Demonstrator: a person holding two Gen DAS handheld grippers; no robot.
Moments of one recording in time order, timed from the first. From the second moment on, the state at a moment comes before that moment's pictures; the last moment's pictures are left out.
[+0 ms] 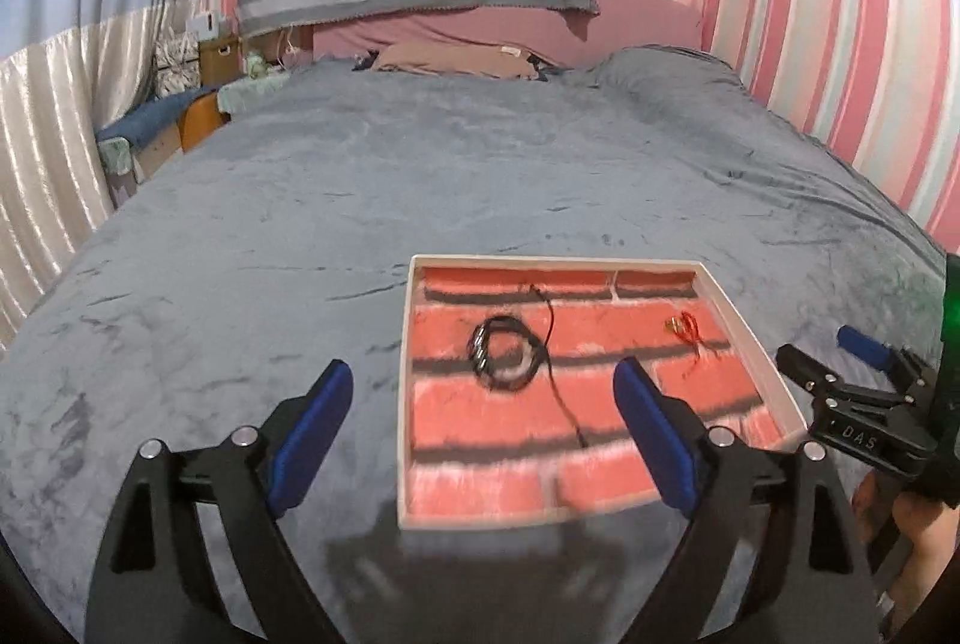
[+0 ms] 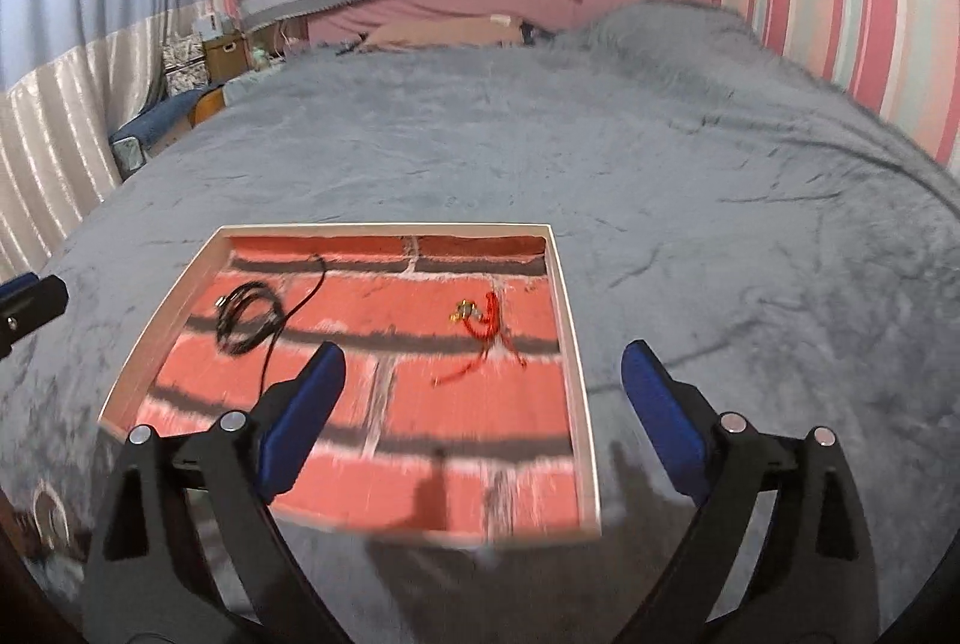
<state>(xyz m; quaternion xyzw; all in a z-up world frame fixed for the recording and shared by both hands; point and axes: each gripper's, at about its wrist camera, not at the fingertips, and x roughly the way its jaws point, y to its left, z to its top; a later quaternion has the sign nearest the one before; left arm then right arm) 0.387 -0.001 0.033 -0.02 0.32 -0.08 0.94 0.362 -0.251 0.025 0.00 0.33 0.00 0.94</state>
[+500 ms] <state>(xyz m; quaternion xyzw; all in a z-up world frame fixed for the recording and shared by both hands) 0.251 0.021 0.027 -0.01 0.29 -0.08 0.95 0.228 -0.248 0.005 0.01 0.33 -0.04 0.94</state>
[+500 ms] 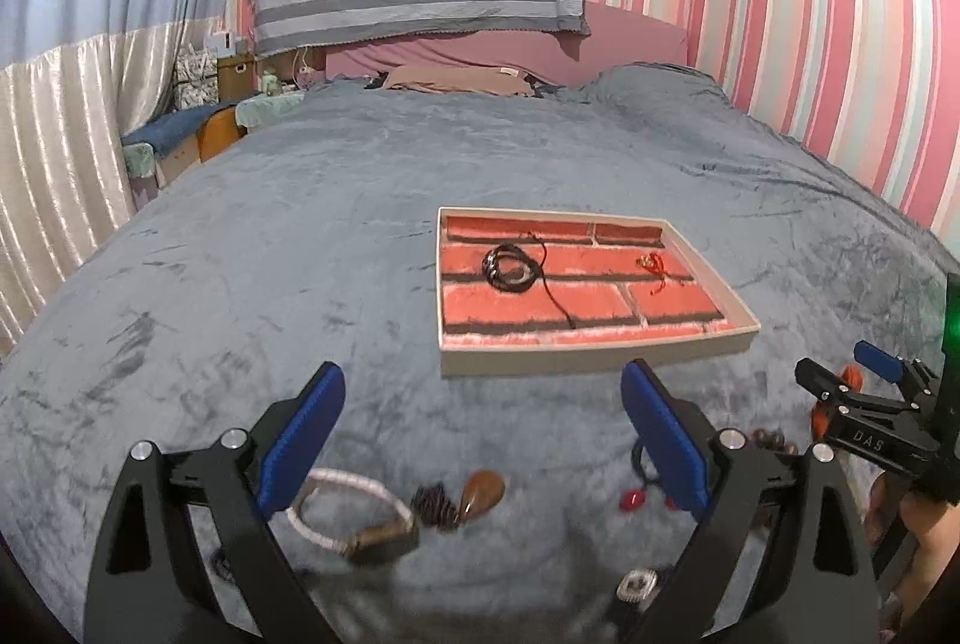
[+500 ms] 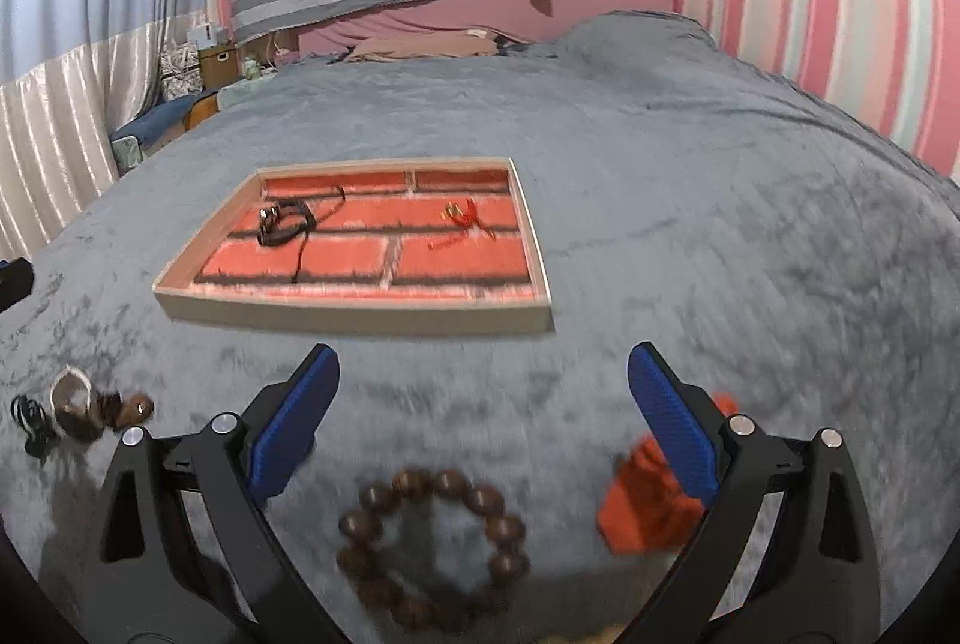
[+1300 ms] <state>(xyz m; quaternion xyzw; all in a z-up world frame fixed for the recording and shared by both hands) 0.197 0.123 -0.051 -0.01 0.33 0.00 0.94 0.191 -0.233 -0.050 0.02 0.37 -0.06 0.93</state>
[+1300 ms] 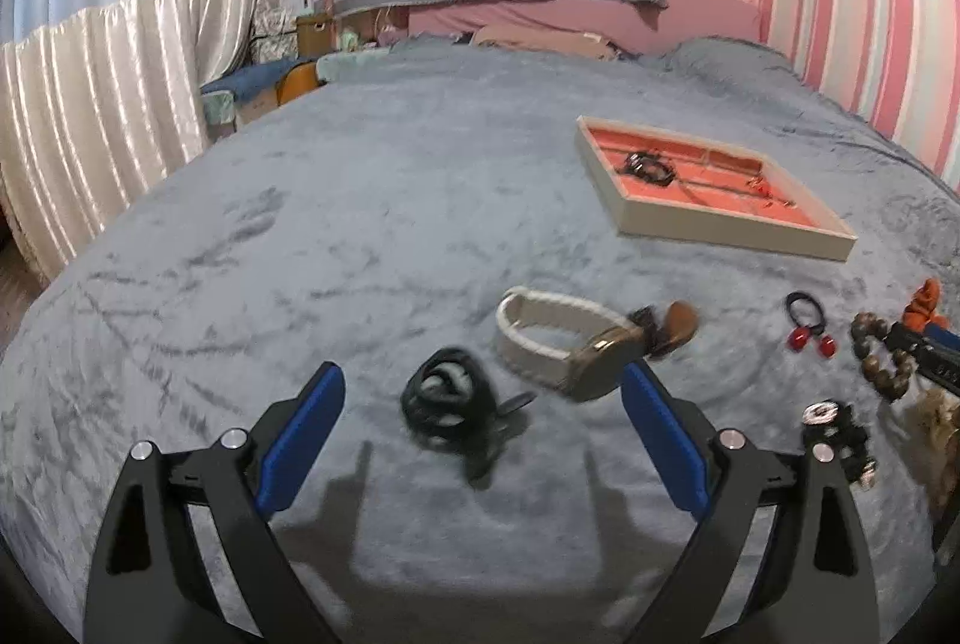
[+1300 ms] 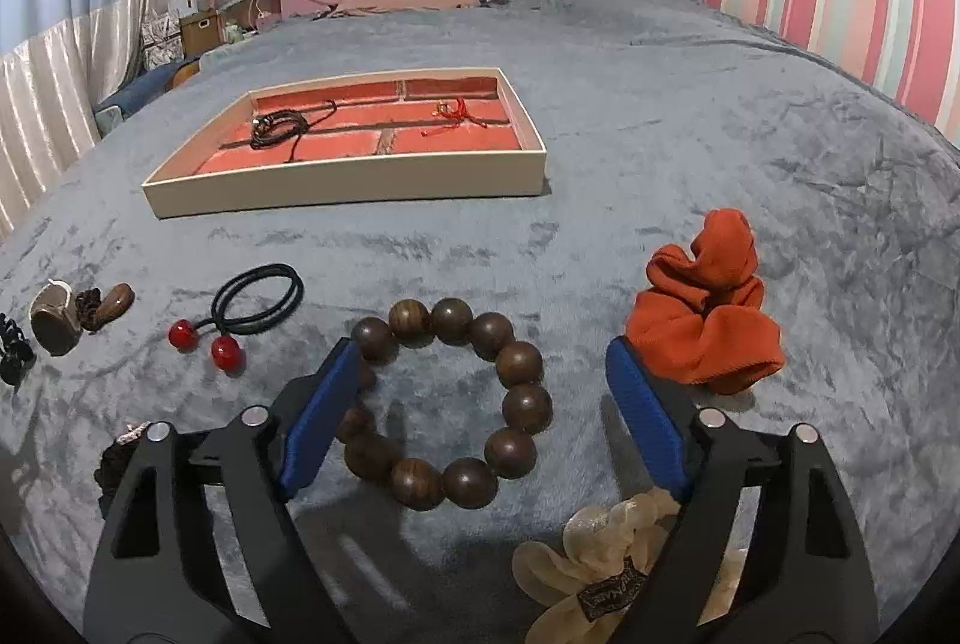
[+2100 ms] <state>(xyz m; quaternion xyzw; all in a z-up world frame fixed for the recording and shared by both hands) 0.221 0.139 -0.076 -0.04 0.37 -0.01 0.93 0.211 -0.237 -0.075 0.01 0.42 -0.07 0.90</state>
